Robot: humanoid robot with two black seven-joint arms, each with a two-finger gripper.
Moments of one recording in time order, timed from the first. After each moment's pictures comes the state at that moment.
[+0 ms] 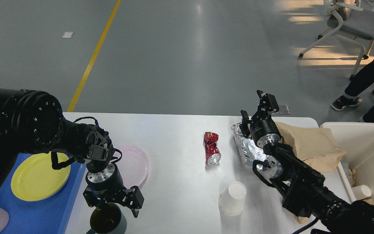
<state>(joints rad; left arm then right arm) -1.58 -0.04 1.41 -1.11 0.00 -0.74 -0.24 0.64 0.01 0.81 0.51 -0.37 0.03 0.50</state>
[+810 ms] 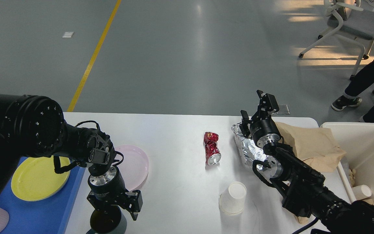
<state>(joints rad) -1.55 -0.04 1.39 -1.10 0.00 -0.72 -0.24 0.64 0.01 0.81 0.51 -0.37 0.03 0.50</state>
